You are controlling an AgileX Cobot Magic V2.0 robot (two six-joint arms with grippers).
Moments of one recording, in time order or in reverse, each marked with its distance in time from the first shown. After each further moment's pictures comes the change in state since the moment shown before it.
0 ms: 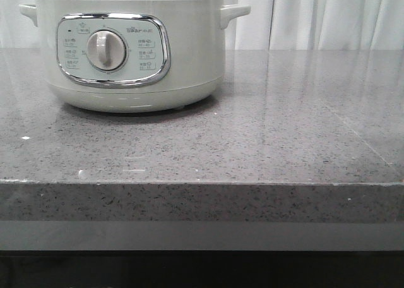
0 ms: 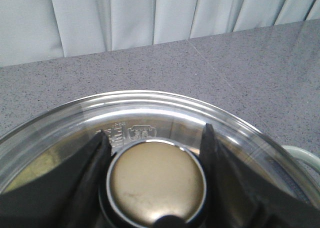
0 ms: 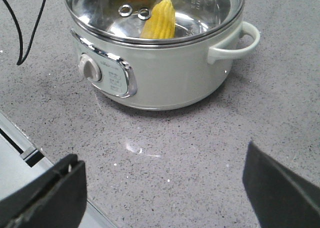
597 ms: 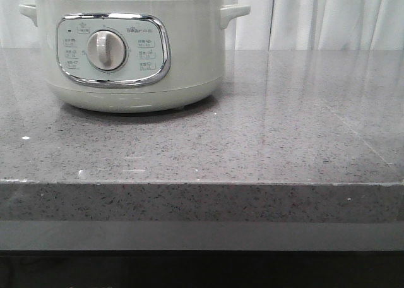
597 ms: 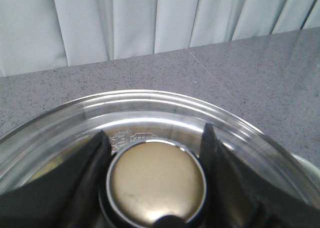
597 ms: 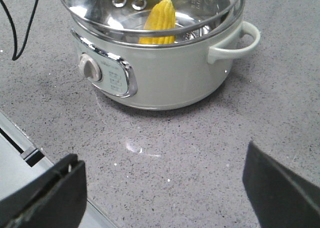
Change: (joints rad) left arm 0.002 -0.019 0.002 0.010 0.005 -0.002; right arm 0.000 0.000 0.000 0.000 0.000 0.000
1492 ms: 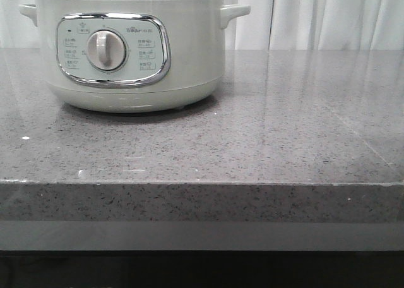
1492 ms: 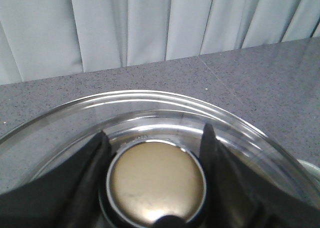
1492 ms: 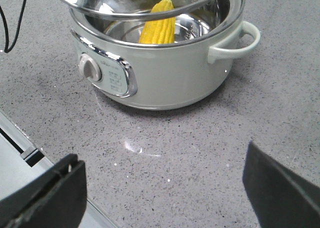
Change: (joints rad) left arm 0.031 -0.039 0.005 0.005 0.006 0.000; right arm 0.000 0.000 0.000 0.000 0.001 0.001
